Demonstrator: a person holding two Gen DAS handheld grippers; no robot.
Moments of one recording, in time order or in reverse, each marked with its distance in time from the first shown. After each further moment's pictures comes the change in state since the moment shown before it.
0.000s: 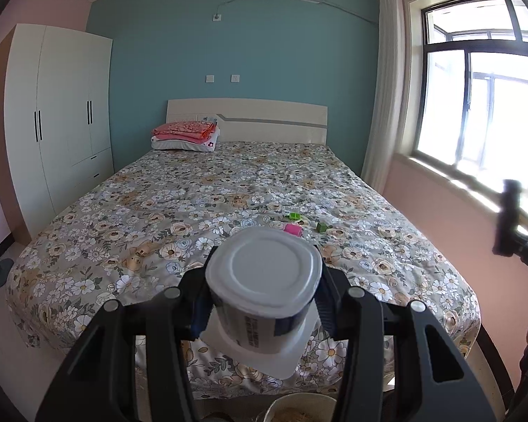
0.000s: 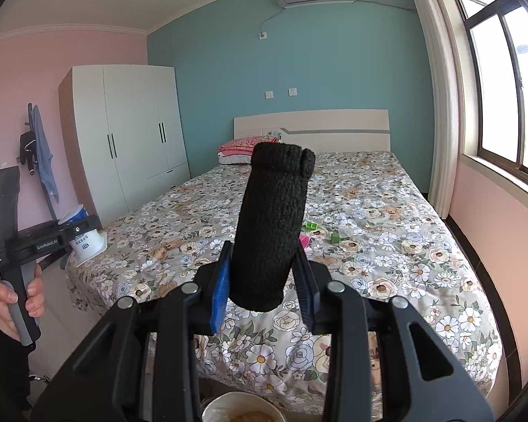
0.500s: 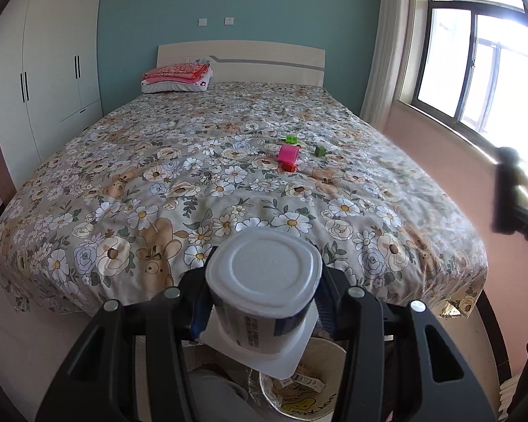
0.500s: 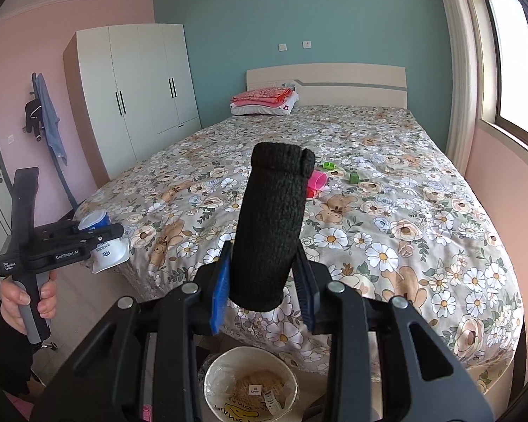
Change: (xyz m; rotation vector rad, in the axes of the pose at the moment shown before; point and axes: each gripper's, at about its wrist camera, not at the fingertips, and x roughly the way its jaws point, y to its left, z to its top) left arm 0.053 -0.003 -0.108 -0.001 0.238 -0.032; right arm 0.050 0.005 -0.092 -0.011 0.199 0.051
